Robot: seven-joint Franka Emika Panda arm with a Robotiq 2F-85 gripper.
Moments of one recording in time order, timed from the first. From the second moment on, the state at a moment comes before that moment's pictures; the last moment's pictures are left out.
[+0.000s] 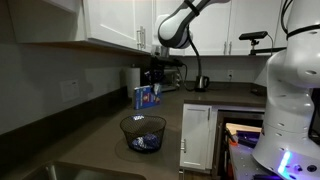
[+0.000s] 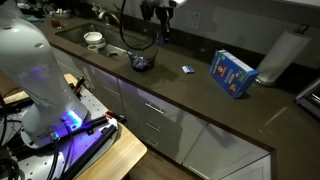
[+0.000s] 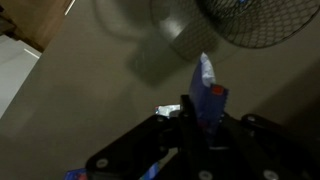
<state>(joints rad) 0.00 -0.11 -0.16 -2.44 -0.01 2.53 0.51</state>
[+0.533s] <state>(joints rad) 0.07 -0.30 0.02 -2.63 0.10 2.59 0.33</state>
